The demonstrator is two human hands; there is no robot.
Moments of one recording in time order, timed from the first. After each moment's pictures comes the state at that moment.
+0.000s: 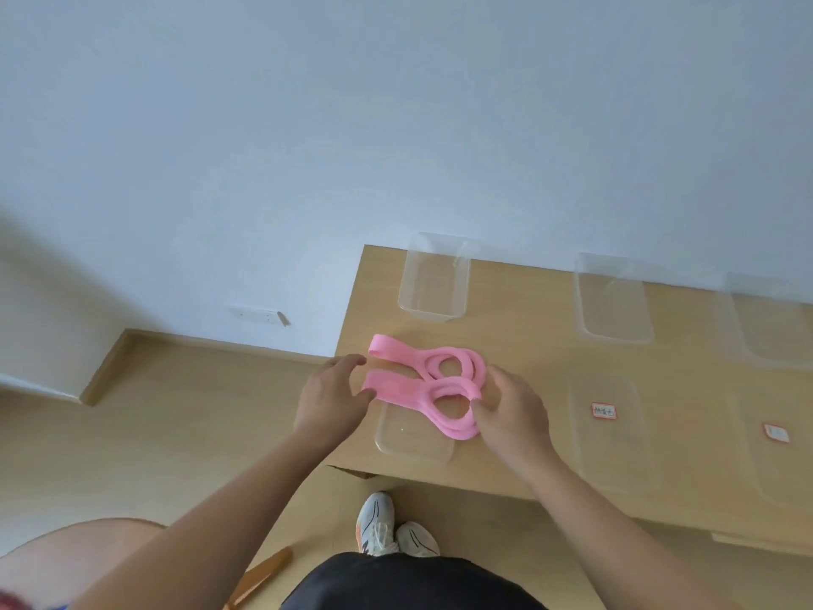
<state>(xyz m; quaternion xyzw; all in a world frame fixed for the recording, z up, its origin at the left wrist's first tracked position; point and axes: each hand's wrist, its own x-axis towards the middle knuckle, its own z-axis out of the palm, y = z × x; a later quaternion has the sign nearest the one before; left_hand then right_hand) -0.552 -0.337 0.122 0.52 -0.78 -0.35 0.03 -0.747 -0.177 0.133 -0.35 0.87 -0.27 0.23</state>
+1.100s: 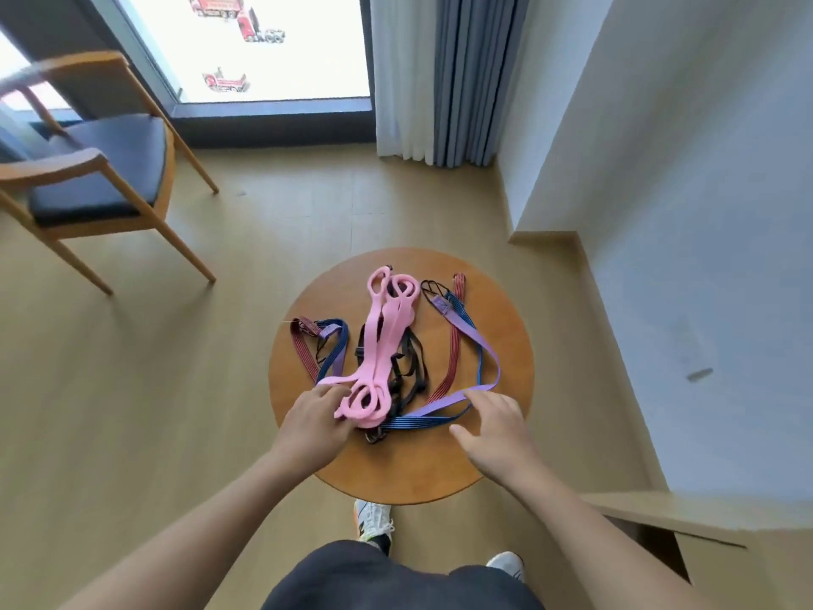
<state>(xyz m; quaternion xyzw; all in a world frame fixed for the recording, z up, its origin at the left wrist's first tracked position) -0.061 0.010 0.073 0.89 -0.34 -0.27 0.14 -0.270 -0.180 0.074 -0.84 0.41 0.08 0.35</state>
